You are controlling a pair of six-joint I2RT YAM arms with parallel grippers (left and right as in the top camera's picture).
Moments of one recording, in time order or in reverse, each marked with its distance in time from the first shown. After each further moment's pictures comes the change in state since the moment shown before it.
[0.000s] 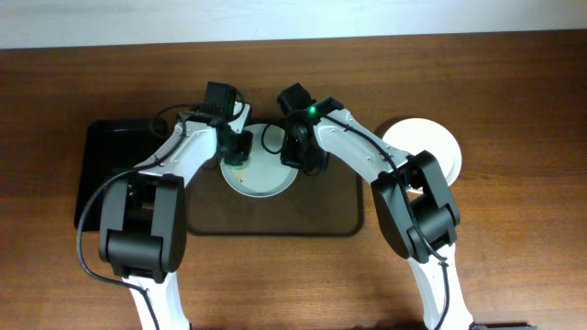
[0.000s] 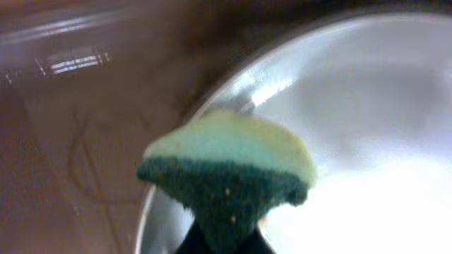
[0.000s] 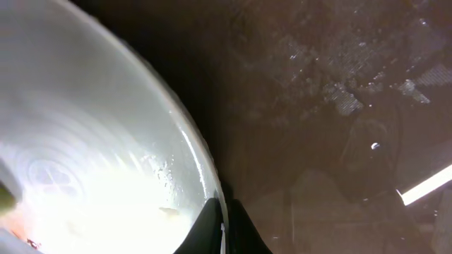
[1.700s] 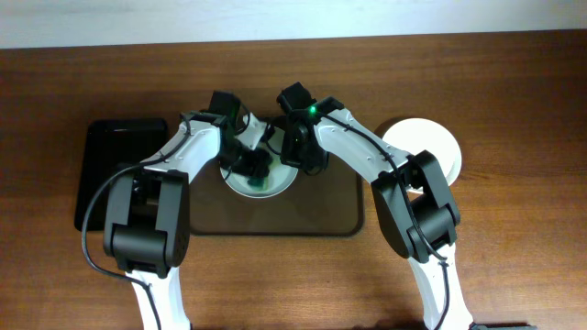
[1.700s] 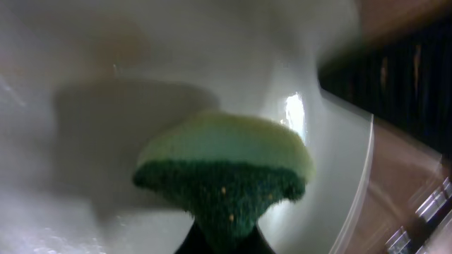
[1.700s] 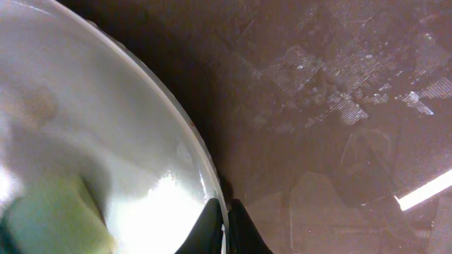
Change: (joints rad) left arm -0.013 0.040 0.011 -0.128 0.397 0.166; right arm 0.000 0.000 0.001 0.011 -0.001 -0.024
